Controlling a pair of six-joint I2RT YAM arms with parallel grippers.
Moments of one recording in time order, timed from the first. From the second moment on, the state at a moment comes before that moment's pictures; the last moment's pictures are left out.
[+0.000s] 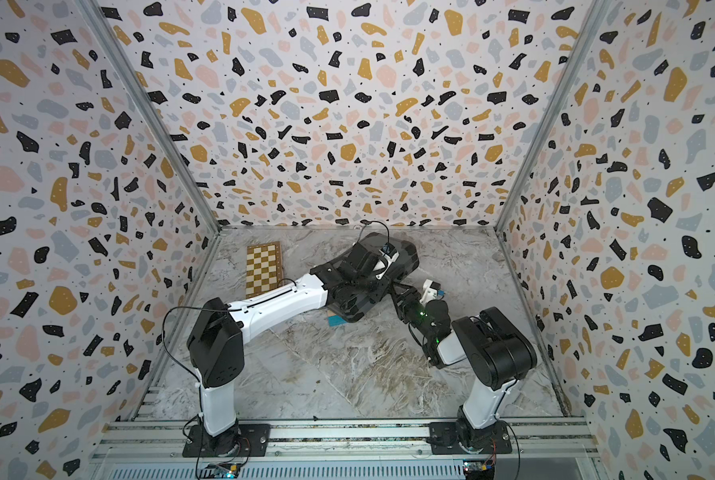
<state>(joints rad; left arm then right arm) -0.85 1.92 1.64 -0.43 -0.01 -0.09 0.38 1.73 0.38 1.28 -0.26 1.46</state>
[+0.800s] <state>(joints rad) -0.85 1.91 1.62 -0.35 -0.03 -0.12 0.38 1.64 0.37 1.21 -0.24 1.46</state>
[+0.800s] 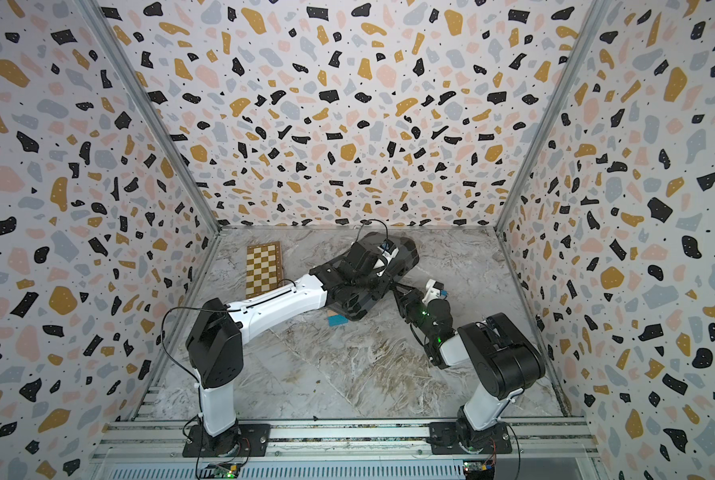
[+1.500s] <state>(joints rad) -0.86 1.91 1.52 -0.29 -0.01 -0.10 0.37 1.60 0.31 1.29 -0.22 1.45</state>
